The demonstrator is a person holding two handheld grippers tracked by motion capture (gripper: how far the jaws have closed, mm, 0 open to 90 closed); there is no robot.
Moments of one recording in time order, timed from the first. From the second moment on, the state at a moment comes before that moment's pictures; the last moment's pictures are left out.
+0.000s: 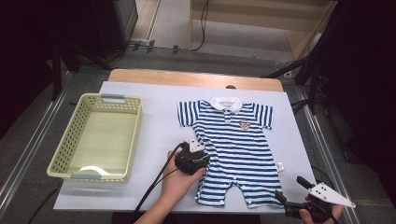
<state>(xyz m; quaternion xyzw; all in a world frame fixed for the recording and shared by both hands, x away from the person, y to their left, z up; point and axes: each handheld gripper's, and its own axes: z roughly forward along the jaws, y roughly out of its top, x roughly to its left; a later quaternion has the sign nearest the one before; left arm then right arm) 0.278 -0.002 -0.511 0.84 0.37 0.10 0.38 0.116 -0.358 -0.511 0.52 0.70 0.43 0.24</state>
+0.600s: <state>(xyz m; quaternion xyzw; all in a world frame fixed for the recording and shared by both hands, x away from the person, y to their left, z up) 0.280 0.031 -0.505 0.84 0.36 0.06 0.41 0.124 -0.348 -0.521 0.51 0.73 0.40 0.22</state>
